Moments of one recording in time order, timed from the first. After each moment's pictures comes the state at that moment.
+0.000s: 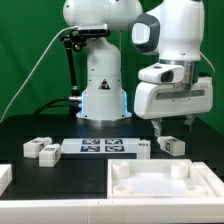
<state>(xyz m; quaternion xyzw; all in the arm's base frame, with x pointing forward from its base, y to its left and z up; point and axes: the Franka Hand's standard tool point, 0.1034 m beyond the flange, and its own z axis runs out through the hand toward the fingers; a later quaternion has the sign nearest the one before) 0.380 0.141 0.050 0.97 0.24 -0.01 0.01</state>
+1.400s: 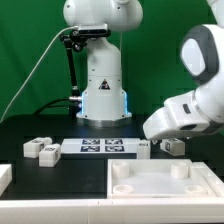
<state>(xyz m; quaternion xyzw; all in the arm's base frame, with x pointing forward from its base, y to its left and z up) 0.361 0.142 0.021 0.87 0.18 -0.44 0.12</state>
